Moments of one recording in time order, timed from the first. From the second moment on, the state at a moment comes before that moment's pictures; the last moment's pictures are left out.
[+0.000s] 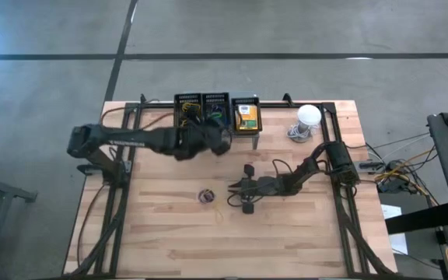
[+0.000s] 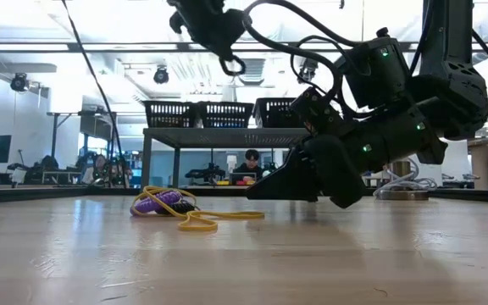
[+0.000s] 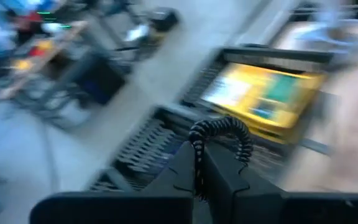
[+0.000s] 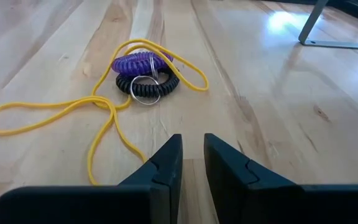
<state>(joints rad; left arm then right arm) 0.01 1.62 1.40 -0.51 -0.90 -0.06 0.18 2.08 0.65 1.07 0.26 0.05</state>
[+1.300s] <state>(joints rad) -0.39 1.48 1.00 -0.23 -0.71 -0.45 0.18 2.08 0.71 1.11 0.25 -0.18</state>
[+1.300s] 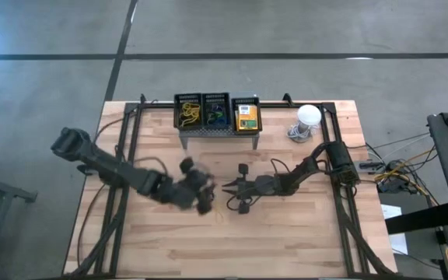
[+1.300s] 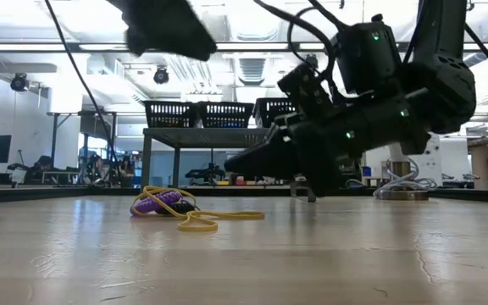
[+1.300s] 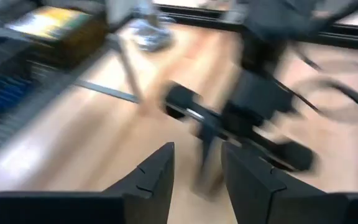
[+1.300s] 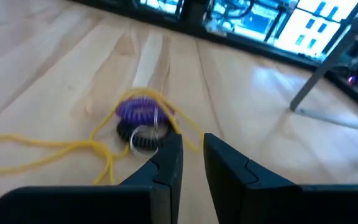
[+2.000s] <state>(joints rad) -0.61 1.48 0.53 0.27 -0.77 -0.76 0.23 1.96 0.73 0.92 0.12 -0.10</state>
